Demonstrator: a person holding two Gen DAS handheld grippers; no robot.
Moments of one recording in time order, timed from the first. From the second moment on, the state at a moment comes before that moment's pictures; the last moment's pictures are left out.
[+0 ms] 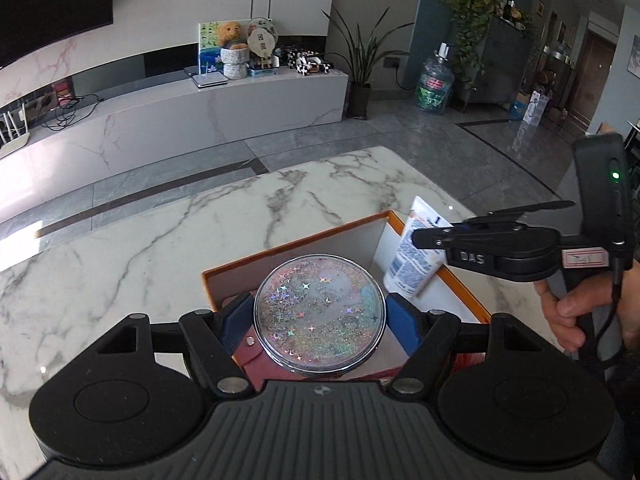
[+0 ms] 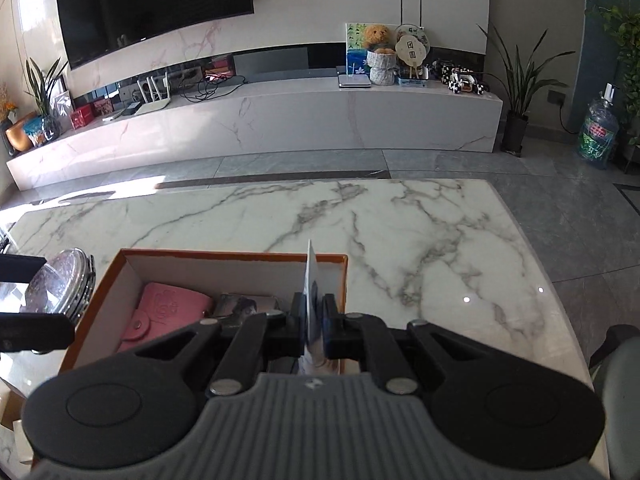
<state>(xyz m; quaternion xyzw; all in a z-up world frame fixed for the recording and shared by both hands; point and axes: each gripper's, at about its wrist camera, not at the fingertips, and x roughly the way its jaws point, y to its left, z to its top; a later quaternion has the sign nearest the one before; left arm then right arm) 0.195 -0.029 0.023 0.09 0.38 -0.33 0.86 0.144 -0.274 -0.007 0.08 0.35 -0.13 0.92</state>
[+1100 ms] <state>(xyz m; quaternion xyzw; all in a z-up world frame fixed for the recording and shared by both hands) 0.235 -0.114 -0.070 0.19 0.41 -0.32 0.83 0.127 -0.309 -0.016 0.13 0.24 -0.15 0.95</state>
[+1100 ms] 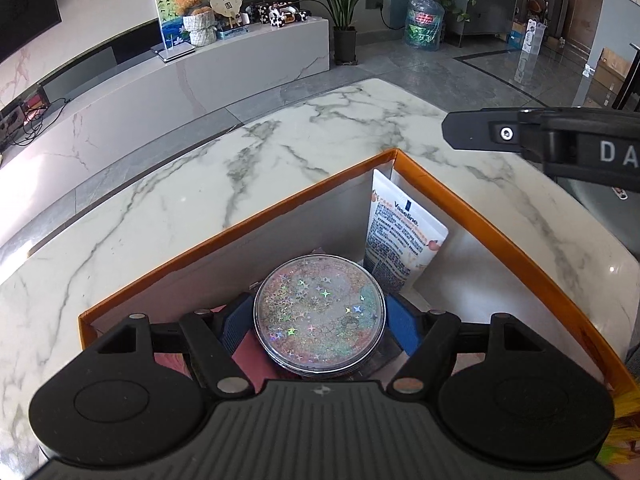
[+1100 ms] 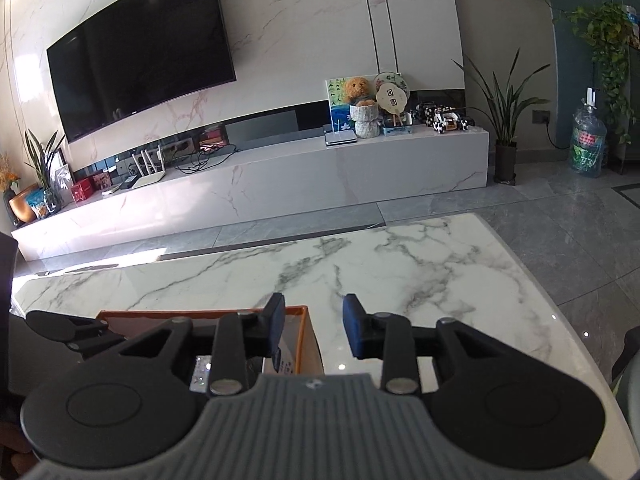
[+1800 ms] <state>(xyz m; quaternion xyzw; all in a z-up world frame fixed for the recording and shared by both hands) 0.228 -0.105 -0.050 0.17 0.40 -0.31 0.84 0.135 -0.300 -0.029 0.12 0.29 -0.14 0.94</state>
